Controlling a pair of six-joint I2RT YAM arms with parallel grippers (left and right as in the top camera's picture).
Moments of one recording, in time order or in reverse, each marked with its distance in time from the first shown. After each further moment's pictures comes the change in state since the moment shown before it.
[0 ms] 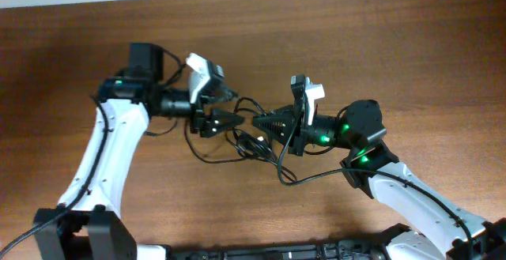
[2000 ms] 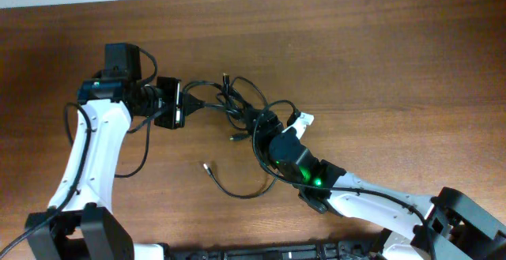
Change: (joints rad) left arm 0.122 0.000 0.000 0.006 -0.451 -2.172; right arm 0.432 0.183 0.016 -0.270 1.182 1.038
